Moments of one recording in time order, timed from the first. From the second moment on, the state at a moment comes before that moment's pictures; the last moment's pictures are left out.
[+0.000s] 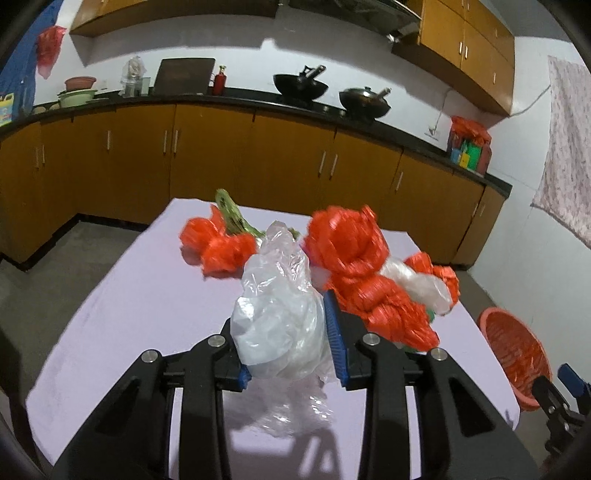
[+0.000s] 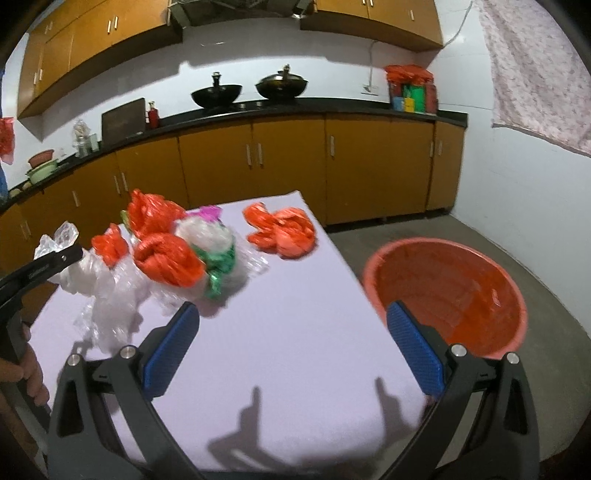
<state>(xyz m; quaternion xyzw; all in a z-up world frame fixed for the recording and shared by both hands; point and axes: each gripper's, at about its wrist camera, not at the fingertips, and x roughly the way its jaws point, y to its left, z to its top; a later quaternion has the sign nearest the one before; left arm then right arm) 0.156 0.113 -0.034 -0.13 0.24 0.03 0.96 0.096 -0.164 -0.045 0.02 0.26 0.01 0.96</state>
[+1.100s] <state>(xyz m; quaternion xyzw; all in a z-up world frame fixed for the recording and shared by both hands) 0.166 0.174 -0.059 -0.12 0.26 0.09 0.95 0.268 -0.081 -0.080 0.03 0.35 0.11 0.93</state>
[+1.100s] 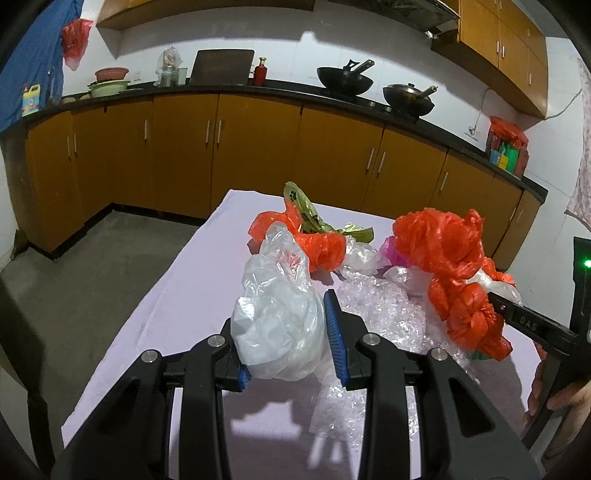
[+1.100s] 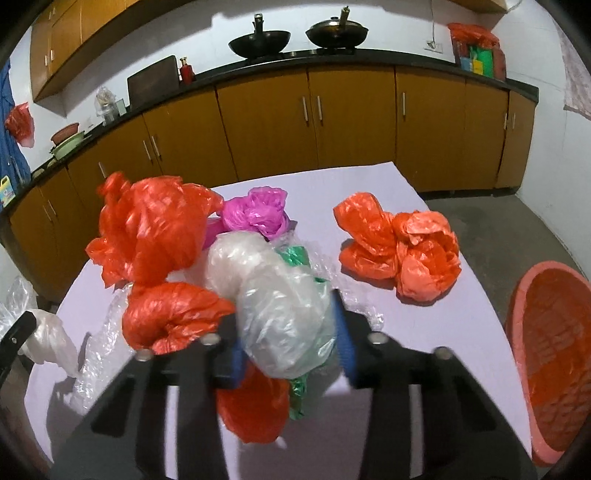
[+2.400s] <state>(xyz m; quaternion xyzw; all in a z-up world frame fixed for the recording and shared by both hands) 0.163 0.065 -0.022 -0.09 0.23 -0.03 0.97 0.157 -0.214 -0.020 0.08 0.23 0.00 0.97</state>
